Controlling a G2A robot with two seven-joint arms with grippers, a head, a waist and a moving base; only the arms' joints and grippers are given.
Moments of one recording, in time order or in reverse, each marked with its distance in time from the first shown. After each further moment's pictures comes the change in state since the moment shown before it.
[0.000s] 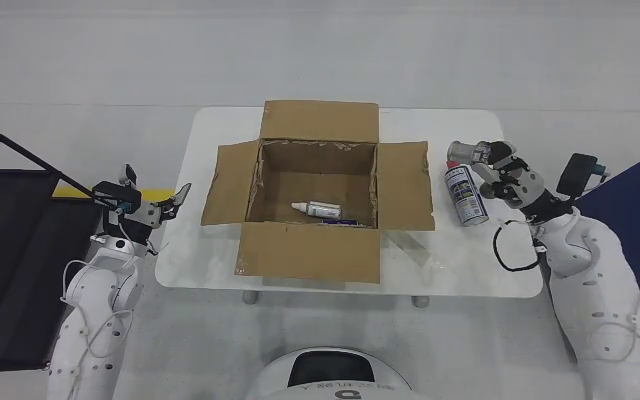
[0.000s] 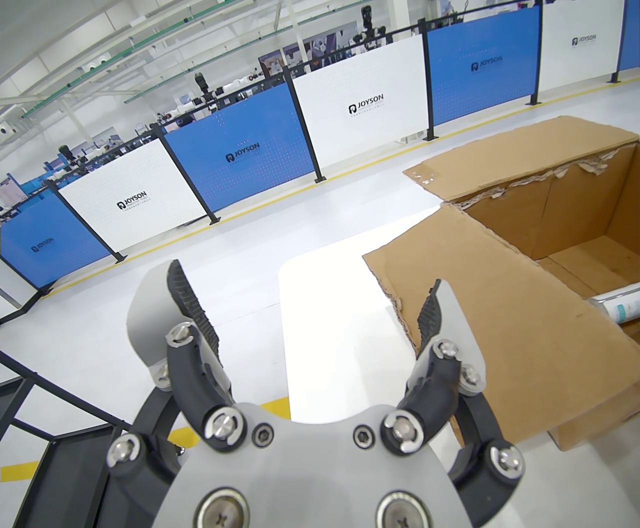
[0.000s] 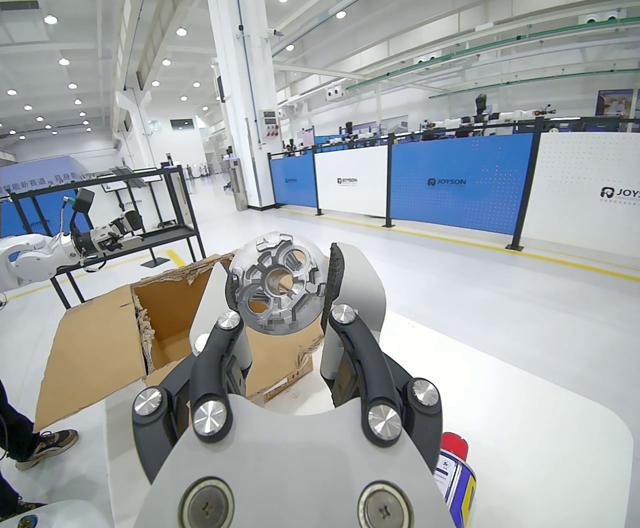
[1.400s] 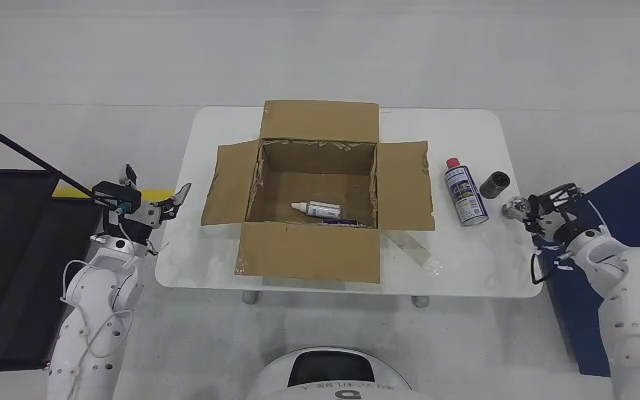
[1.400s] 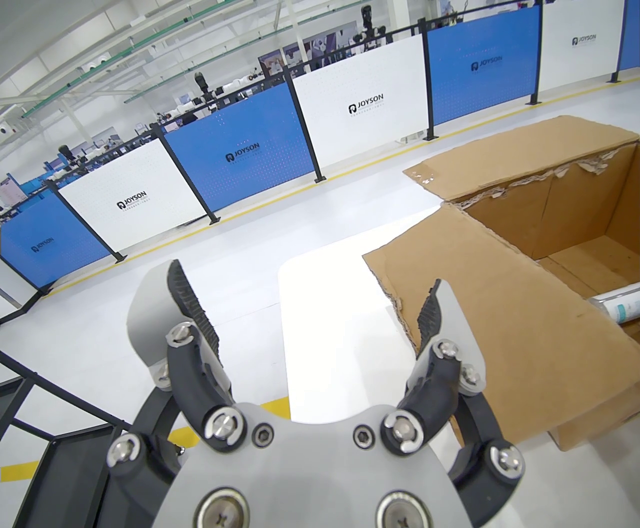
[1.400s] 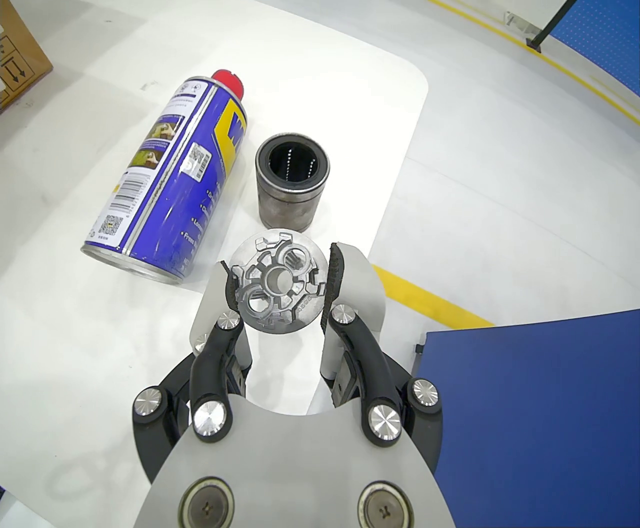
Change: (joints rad) left arm 0.000 0.000 0.000 0.000 0.000 0.000 0.000; right arm -0.027 0.070 0.152 0.279 -0.420 0.240 0.374
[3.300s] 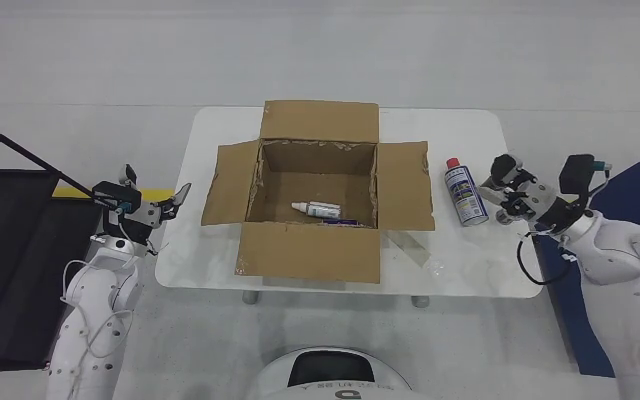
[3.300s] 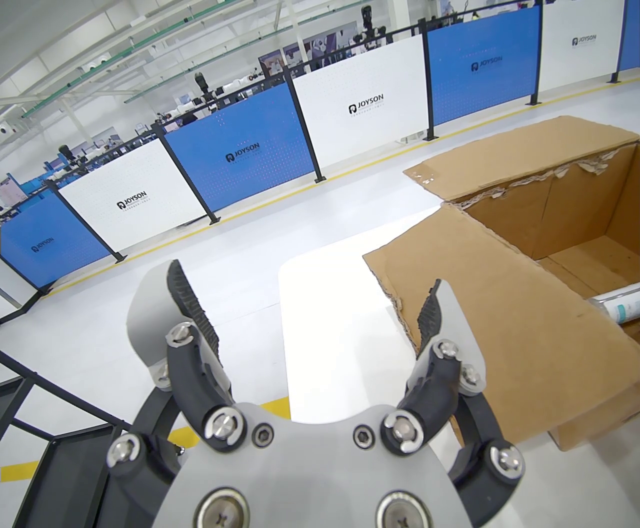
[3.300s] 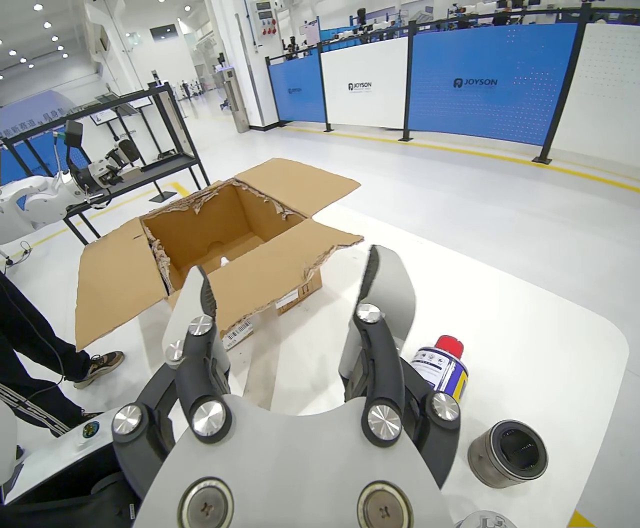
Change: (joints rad) left arm 0.000 0.000 0.000 0.000 0.000 0.000 0.000; right arm -0.067 0.047 -0.074 -0.352 0.726 -0.249 0.106
